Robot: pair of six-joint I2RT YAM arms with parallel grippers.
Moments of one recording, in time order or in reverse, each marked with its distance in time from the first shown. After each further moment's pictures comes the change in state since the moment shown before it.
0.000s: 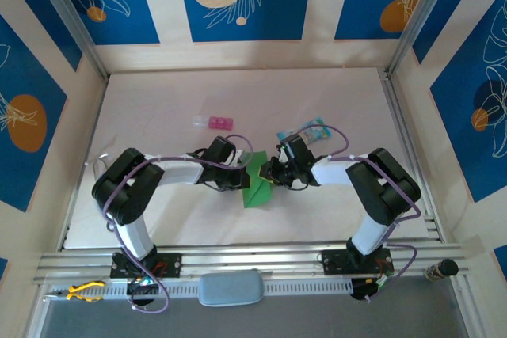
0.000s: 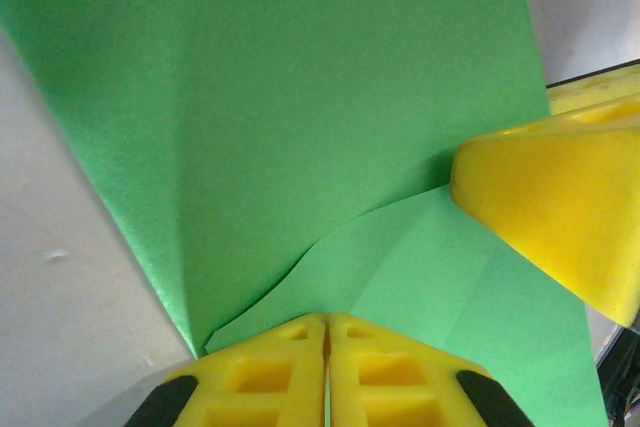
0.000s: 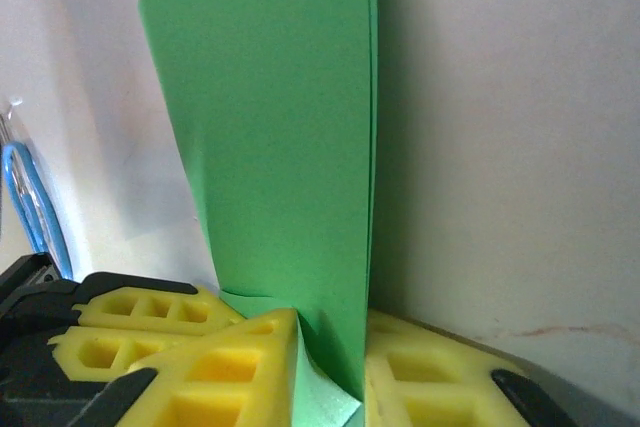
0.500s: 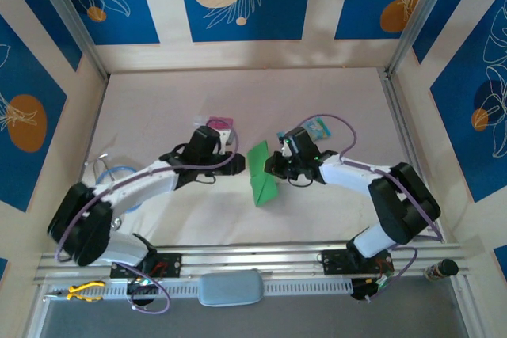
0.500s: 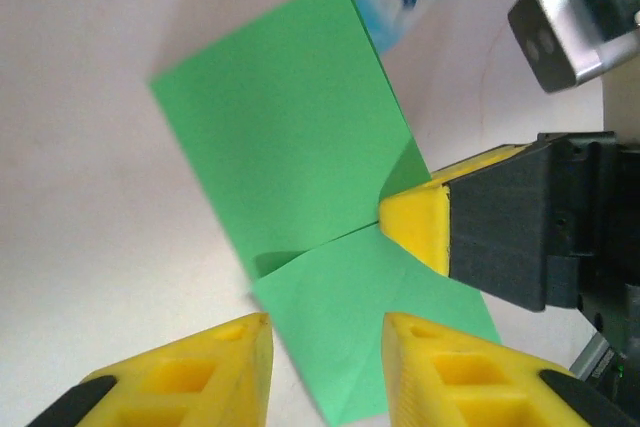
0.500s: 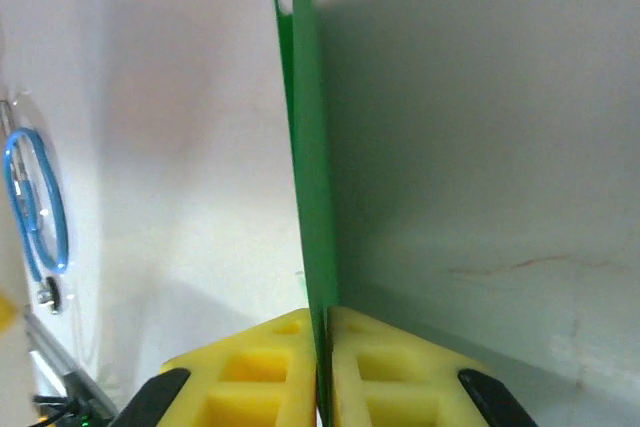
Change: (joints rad) left arm 0.000 -0.403 -0.025 -0.089 -0.238 0.073; right arm 0.008 -0.181 0.079 -0.254 0.113 -0.142
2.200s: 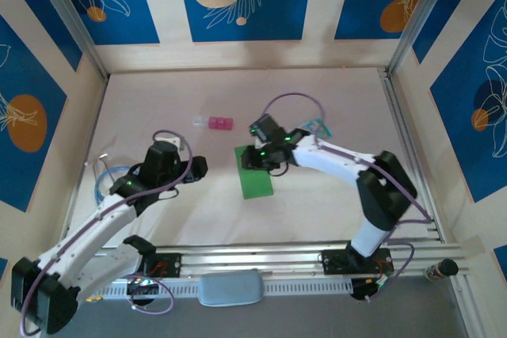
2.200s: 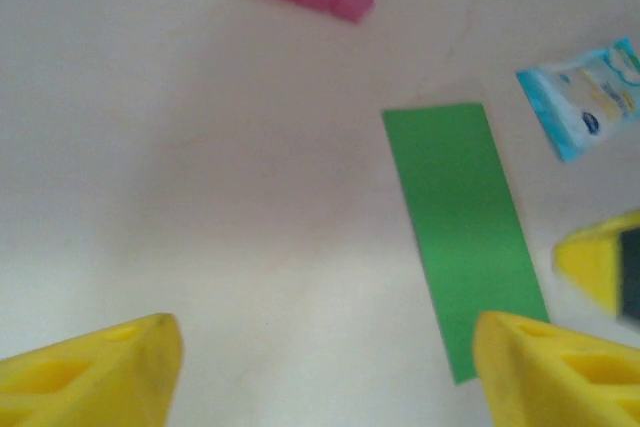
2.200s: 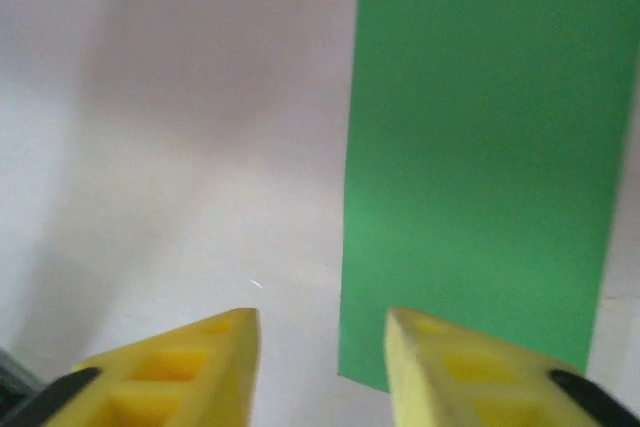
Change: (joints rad) left arm 0.153 -0.441 -0.155 -0.295 -0.259 0.003; right arm 0.147 0.137 0.357 -0.345 0.123 -0.123
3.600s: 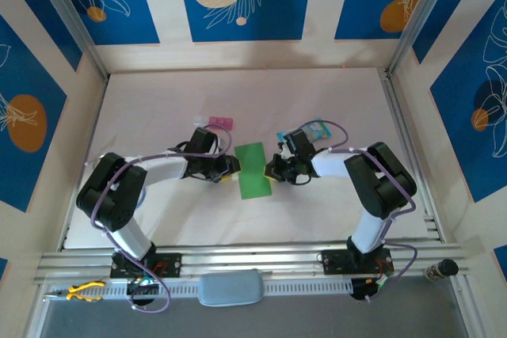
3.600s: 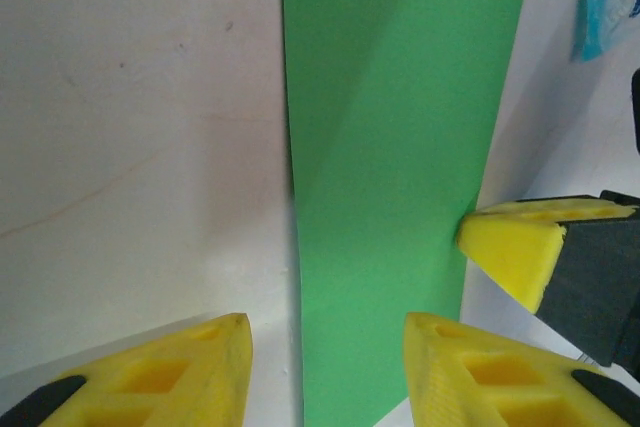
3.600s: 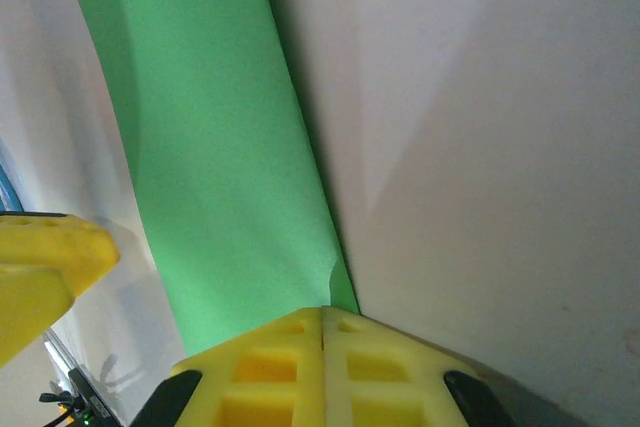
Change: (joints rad) left arm -0.019 0.760 0.158 0.362 0.480 -0.253; right arm -0.215 0.102 -0.360 0.465 -0.292 0.153
